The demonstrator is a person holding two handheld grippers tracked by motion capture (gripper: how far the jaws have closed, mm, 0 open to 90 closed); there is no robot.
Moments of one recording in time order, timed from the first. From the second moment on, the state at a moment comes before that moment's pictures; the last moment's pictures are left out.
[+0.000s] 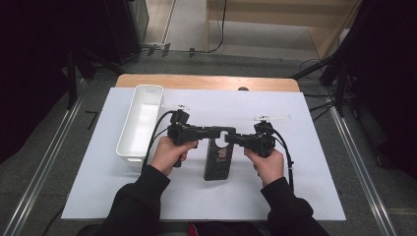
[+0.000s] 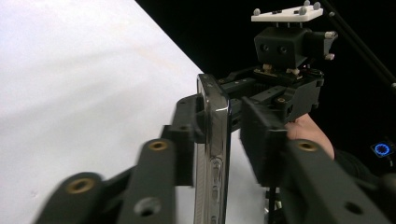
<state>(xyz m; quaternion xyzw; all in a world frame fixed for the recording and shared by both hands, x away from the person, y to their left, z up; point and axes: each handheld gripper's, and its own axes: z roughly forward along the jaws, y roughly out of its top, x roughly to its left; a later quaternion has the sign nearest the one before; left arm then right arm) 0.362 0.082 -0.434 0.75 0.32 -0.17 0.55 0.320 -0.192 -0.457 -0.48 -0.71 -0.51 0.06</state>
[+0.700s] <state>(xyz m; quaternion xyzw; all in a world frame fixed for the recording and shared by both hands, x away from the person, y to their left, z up) 0.350 0.082 -0.415 0.78 0.33 -0.07 0.53 0.320 -0.201 -0.449 -0.49 -0.71 -0.51 0.05</state>
